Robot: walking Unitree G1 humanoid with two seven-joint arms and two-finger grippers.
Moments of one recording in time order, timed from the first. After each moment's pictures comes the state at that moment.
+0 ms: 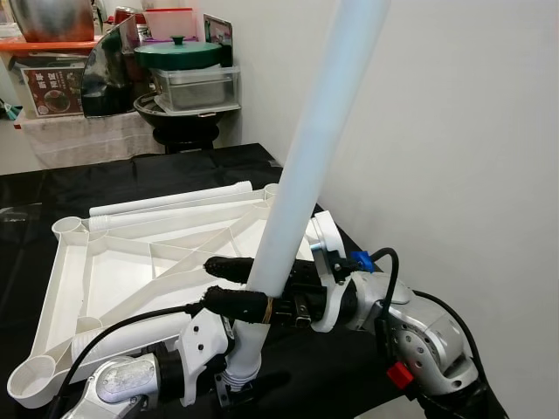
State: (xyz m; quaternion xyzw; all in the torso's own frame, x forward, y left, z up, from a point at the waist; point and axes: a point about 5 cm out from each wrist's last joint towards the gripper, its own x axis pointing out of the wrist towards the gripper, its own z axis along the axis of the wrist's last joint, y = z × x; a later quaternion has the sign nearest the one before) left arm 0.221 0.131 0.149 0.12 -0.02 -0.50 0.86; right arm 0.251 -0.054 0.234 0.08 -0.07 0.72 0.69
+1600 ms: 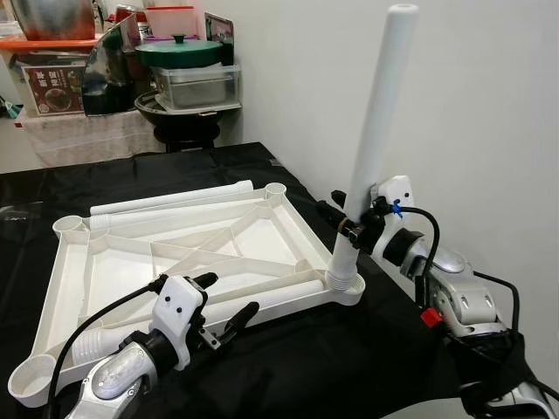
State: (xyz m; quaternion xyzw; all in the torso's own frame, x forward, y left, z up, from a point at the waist) left arm 0.242 0.150 0.153 0.08 -0.05 -0.29 0.95; right arm 0.351 -0.172 0.215 -0.03 -0.06 0.31 0.95
